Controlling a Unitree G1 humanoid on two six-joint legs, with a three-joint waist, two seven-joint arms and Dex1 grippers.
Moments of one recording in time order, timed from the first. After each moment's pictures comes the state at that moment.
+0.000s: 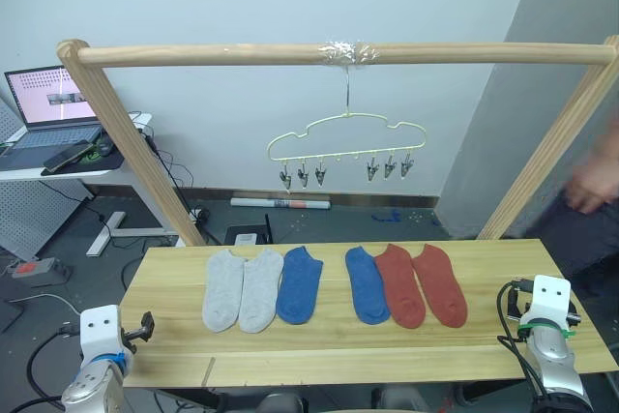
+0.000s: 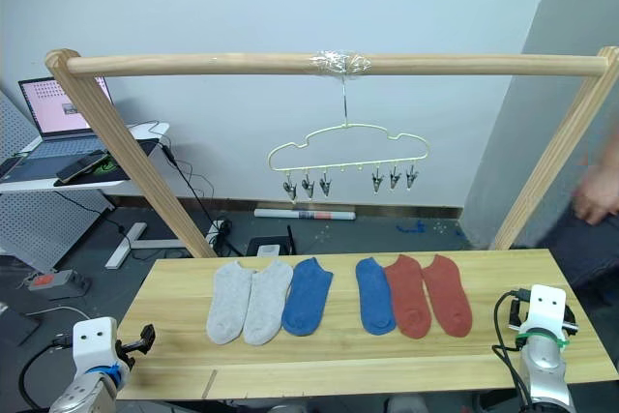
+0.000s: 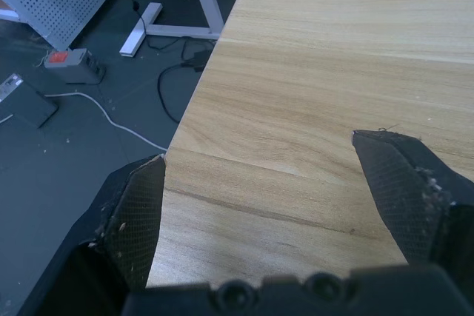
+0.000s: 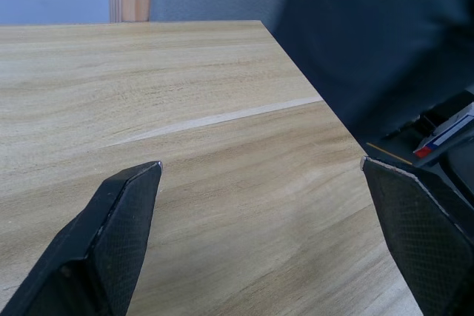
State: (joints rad) left arm 0.09 0.44 0.45 0.66 -0.27 -0.01 -0.22; right arm -0.02 -0.35 -0.33 0.66 0.03 -0.12 -0.13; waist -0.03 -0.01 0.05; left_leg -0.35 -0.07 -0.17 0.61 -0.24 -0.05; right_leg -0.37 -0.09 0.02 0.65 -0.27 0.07
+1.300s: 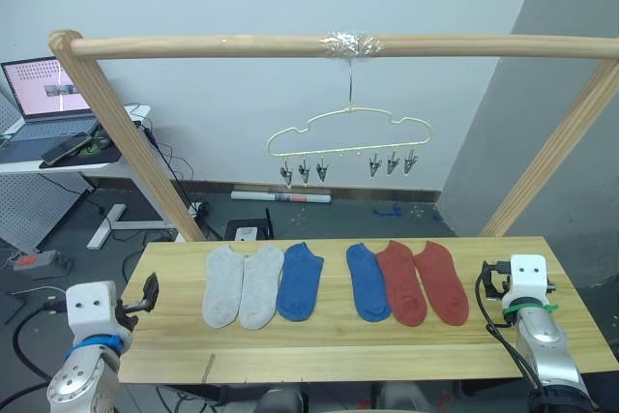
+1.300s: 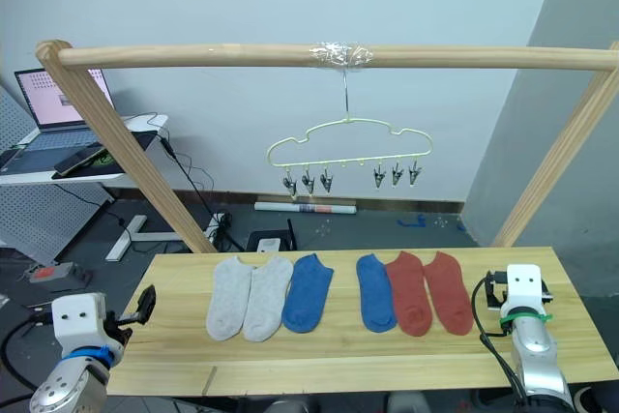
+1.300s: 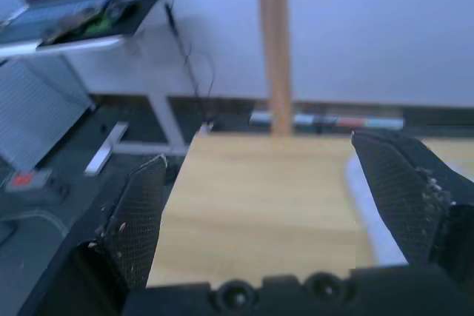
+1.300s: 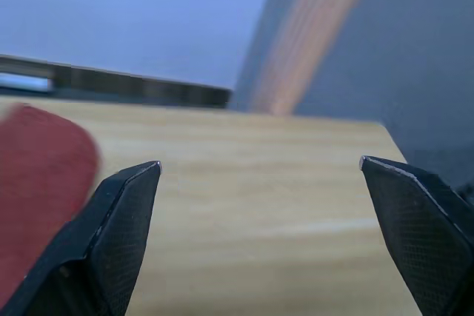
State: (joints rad) left arm 0.28 0.37 0.45 -0.07 -0.40 0.13 -0.25; right arm 0.01 -0.38 -0.21 0.37 0.03 -0.07 0.11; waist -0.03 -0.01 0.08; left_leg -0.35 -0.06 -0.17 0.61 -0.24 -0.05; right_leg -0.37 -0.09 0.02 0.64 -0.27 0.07
